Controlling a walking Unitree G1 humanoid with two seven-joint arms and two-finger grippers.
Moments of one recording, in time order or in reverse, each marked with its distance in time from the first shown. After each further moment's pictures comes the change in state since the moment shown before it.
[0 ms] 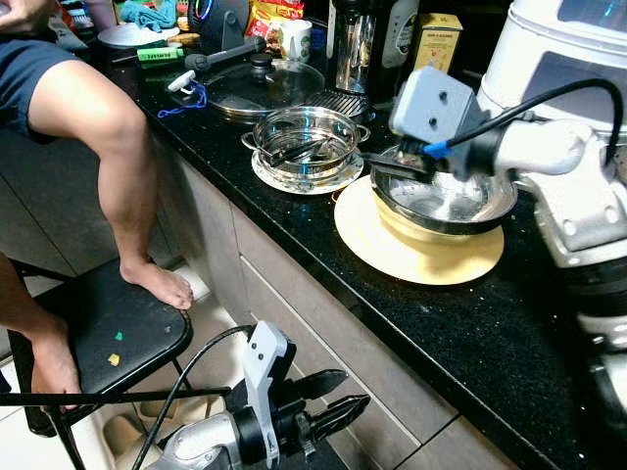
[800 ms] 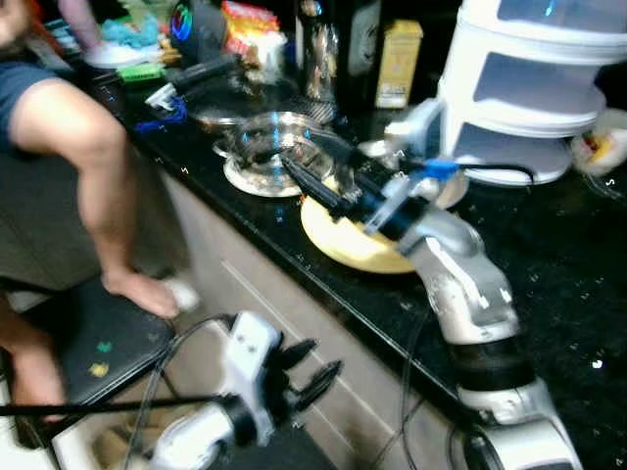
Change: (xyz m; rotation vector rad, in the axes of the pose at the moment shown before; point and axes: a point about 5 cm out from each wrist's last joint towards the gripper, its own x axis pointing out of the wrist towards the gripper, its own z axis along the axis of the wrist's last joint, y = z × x) left arm -0.004 0.011 0.010 0.151 -0.047 0.194; right arm 0.045 0.057 0.053 0.673 -0.691 -0.159
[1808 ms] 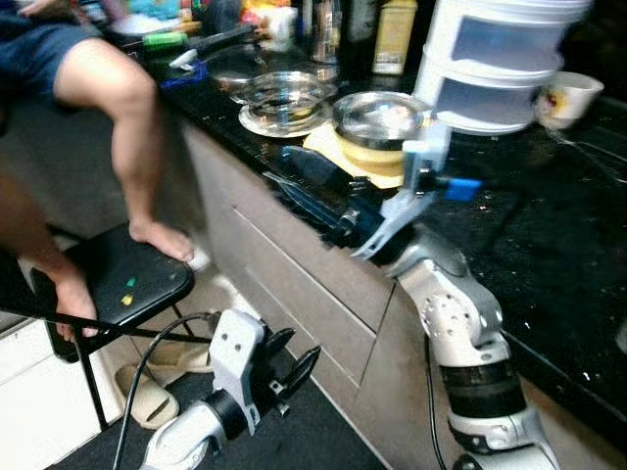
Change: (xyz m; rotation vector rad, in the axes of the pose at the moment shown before) left arm -0.008 0.012 0.001 0.087 -0.031 0.162; right arm -0.006 0.049 -0.018 0.423 -0.214 0.140
